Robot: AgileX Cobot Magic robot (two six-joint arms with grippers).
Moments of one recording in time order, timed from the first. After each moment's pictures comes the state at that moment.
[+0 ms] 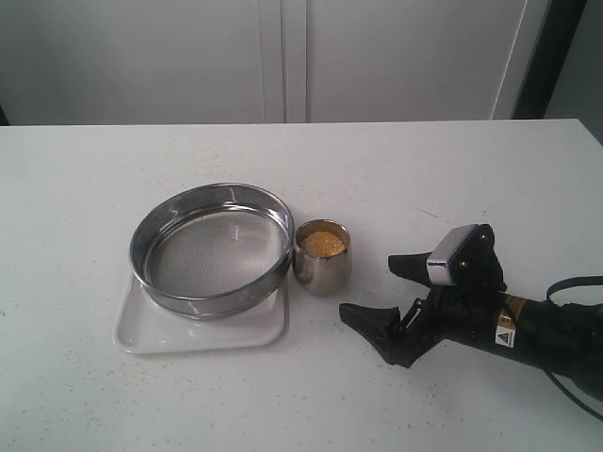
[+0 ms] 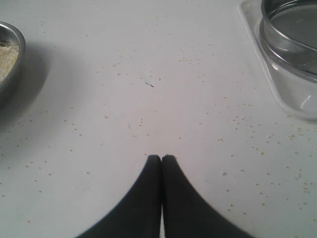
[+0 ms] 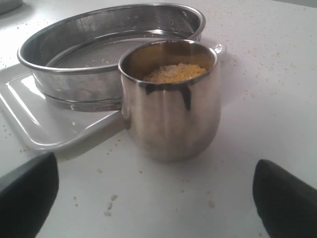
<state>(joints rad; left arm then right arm) 0.06 0.00 0.02 -0.07 0.52 0.10 0.11 2.04 -0.51 -0.87 -1.21 0.22</state>
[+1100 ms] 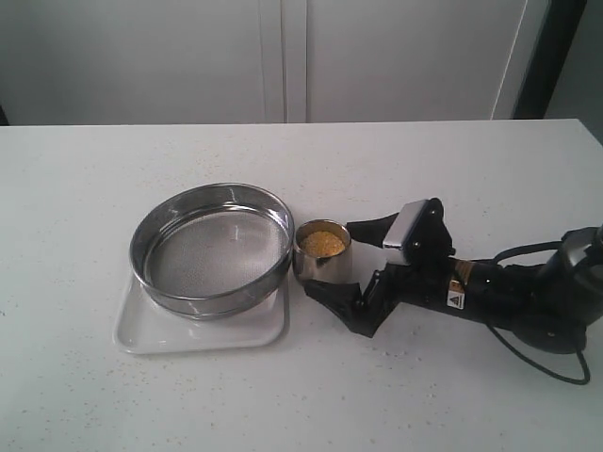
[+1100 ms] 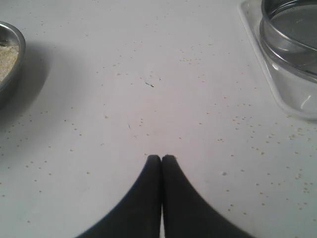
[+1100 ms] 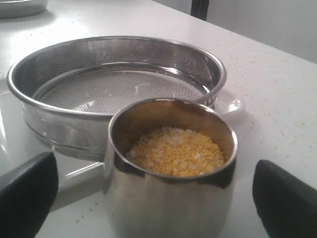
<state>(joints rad) 0.06 0.00 0.02 -0.07 0.52 0.10 0.19 2.16 -0.75 -0.92 -1.21 0.17</state>
